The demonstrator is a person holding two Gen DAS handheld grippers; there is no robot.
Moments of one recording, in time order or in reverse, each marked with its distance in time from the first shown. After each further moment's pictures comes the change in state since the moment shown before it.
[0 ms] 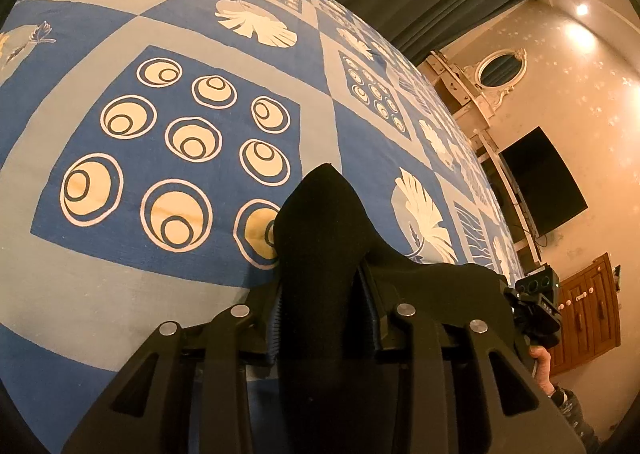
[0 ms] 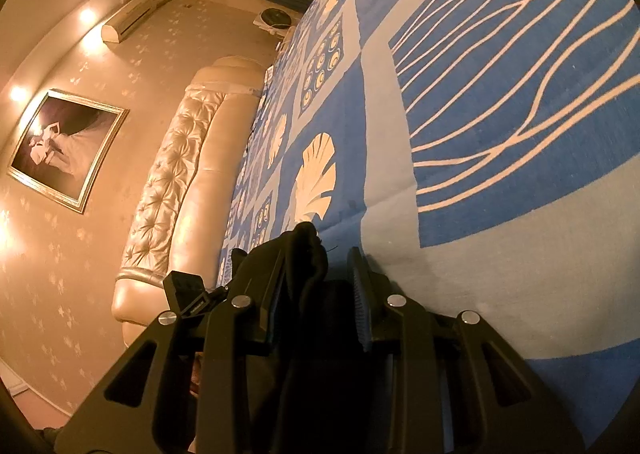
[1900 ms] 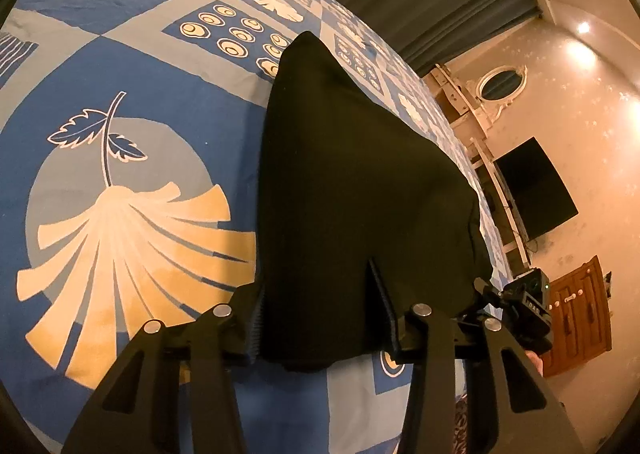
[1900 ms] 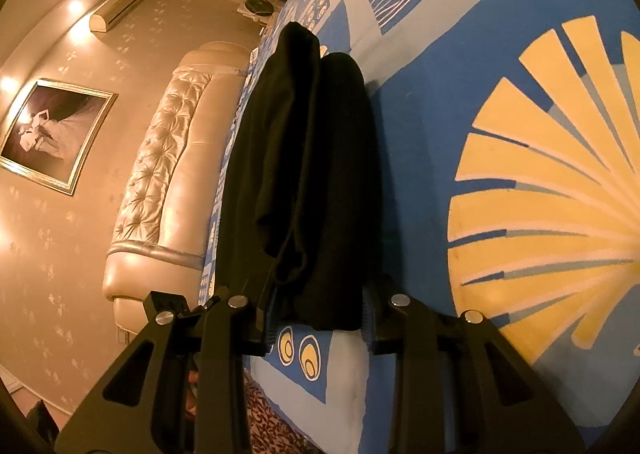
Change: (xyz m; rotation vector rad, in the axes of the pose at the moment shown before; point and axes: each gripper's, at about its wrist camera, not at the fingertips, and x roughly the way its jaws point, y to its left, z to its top) left arm -0.083 -0.037 -0.150 -0.084 -0.048 0.010; right arm -0.080 0.015 -0.146 0.029 0.037 -0.072
